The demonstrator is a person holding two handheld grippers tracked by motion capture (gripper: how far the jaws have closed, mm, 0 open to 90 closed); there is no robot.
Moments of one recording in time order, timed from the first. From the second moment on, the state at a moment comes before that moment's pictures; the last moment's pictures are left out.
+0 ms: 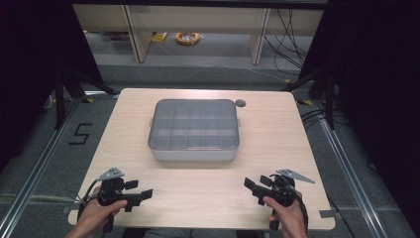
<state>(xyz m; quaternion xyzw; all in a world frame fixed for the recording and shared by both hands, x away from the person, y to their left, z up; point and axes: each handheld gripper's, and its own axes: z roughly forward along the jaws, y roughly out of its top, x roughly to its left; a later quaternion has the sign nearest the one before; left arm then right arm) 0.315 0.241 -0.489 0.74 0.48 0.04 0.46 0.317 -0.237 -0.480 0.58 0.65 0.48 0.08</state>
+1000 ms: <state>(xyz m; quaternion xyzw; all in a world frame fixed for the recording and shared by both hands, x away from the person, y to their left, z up) 0.351 0.250 -0.463 0.72 0.50 0.06 0.48 0.370 -0.228 -0.458 0.59 0.64 0.49 0.08</state>
